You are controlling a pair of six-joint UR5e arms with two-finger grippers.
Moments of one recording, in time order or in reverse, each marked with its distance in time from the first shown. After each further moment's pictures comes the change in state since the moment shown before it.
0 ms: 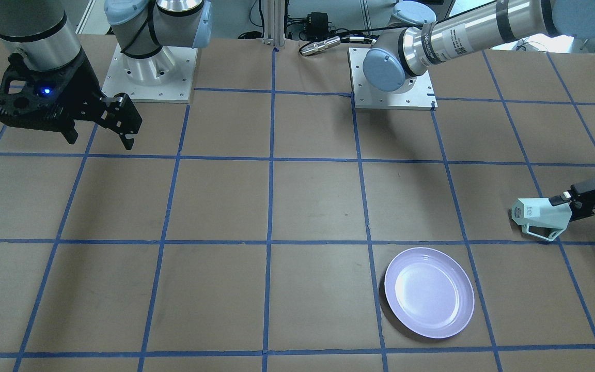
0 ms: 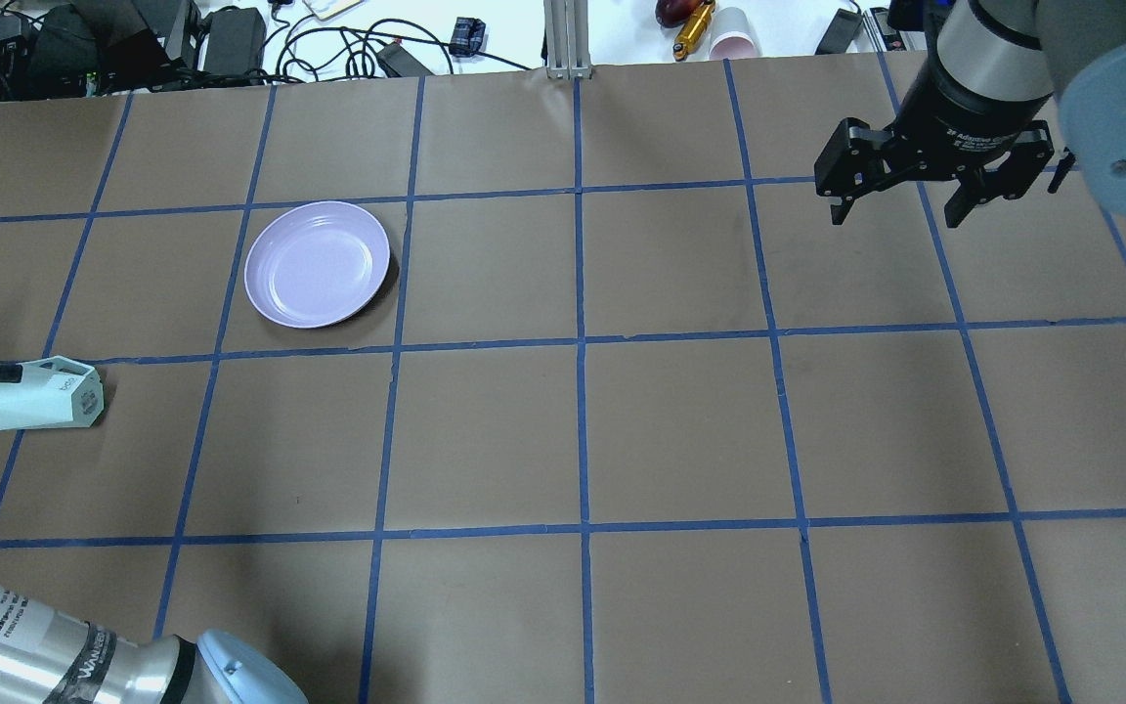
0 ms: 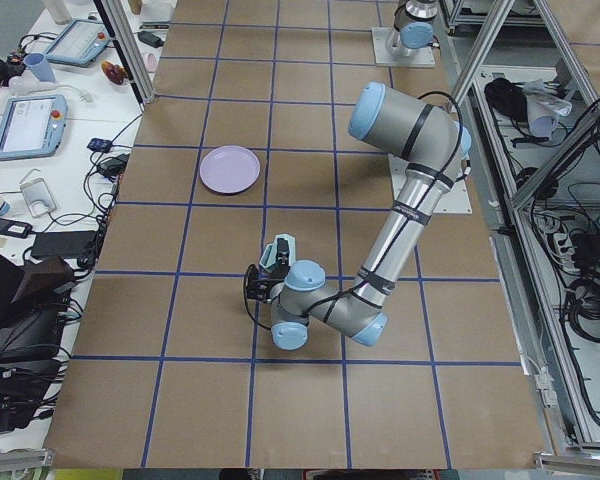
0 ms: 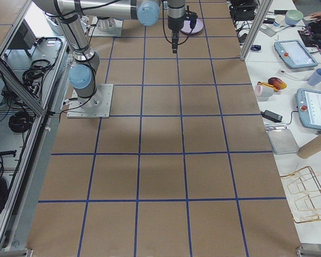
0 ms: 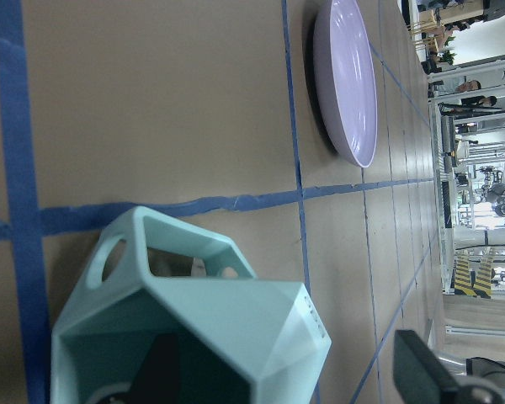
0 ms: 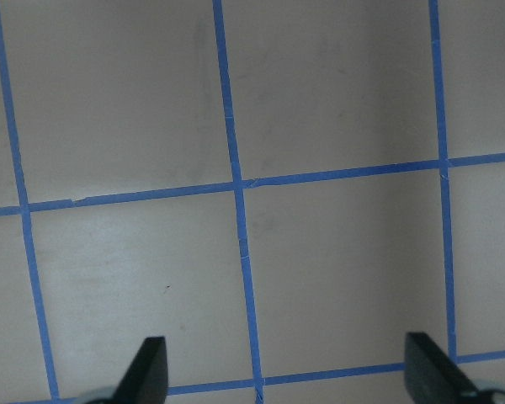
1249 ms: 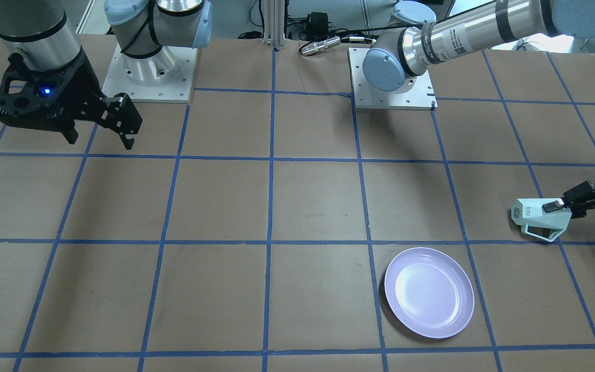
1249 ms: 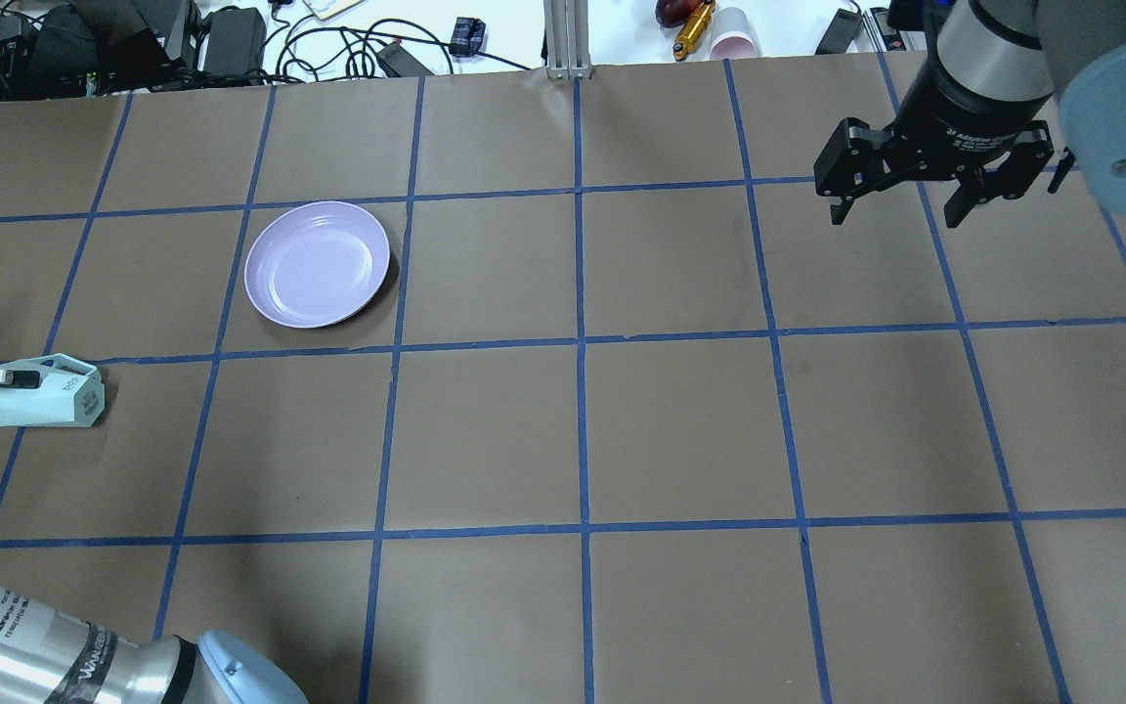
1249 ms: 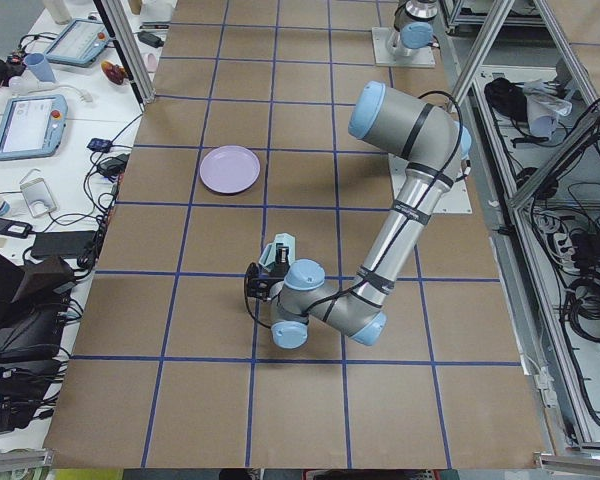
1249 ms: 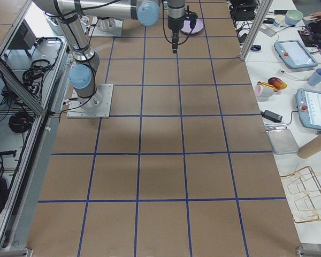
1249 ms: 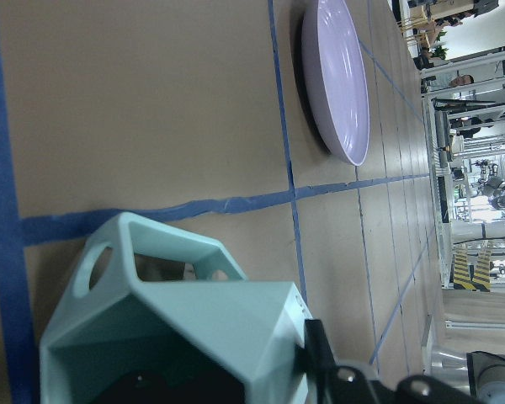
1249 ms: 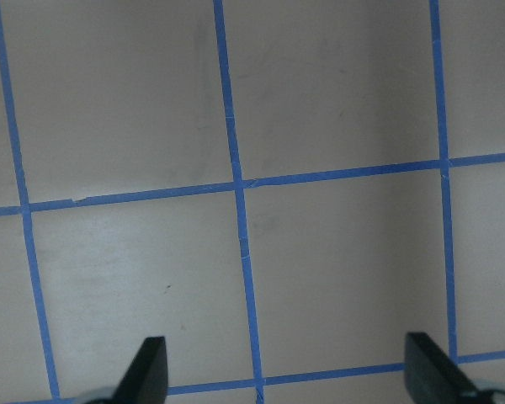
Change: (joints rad) left arm -0.005 0.004 -0.001 -0.019 -0.008 0.006; right arm 0.000 0.000 0.000 0.000 0.001 0.000
